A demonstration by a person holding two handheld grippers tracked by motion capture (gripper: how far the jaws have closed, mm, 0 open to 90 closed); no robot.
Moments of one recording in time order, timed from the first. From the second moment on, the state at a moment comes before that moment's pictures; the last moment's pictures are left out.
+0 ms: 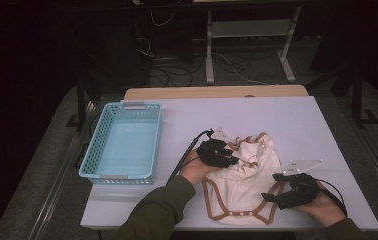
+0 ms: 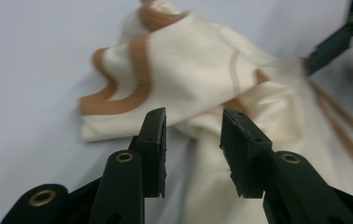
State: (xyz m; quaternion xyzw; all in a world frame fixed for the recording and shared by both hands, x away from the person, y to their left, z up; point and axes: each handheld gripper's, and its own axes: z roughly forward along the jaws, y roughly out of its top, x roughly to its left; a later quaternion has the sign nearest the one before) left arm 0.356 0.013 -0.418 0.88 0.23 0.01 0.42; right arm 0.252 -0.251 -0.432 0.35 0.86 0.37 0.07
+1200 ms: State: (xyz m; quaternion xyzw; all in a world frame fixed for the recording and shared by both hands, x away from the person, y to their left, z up) left arm 0.363 0.012 -0.405 0.88 0.23 0.03 0.42; right arm 0.252 -0.250 -0.433 0.35 0.86 0.37 0.06
